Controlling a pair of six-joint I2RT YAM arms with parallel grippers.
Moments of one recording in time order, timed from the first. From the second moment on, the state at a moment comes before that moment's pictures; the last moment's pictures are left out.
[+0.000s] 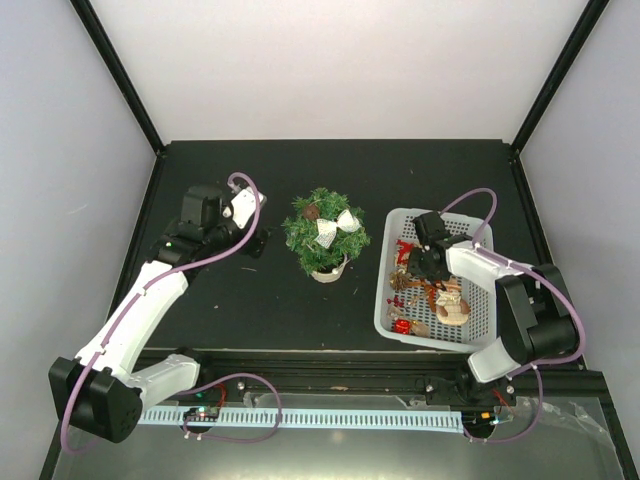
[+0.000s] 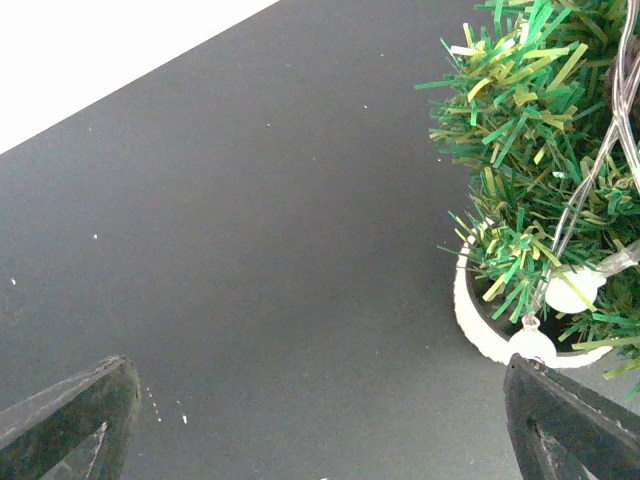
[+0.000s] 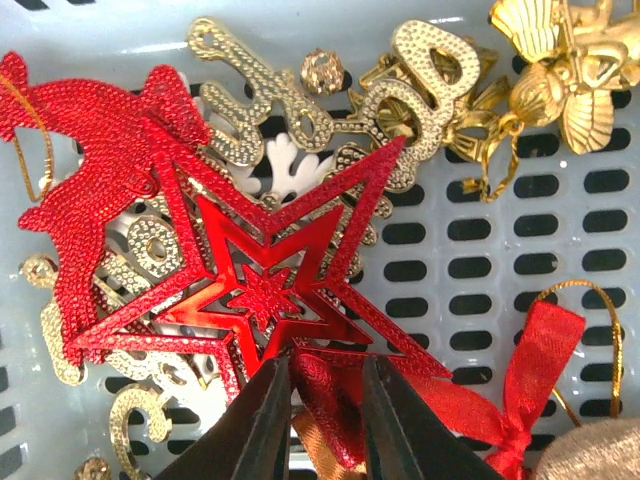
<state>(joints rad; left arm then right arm) -0.28 1.07 0.95 -0.50 0.20 0.26 0.32 1.53 0.79 -0.51 0.11 0.54</state>
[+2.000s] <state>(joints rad) -0.28 1.04 1.24 -0.78 0.43 0.31 0.38 1.31 0.75 -0.67 0.13 0.55</state>
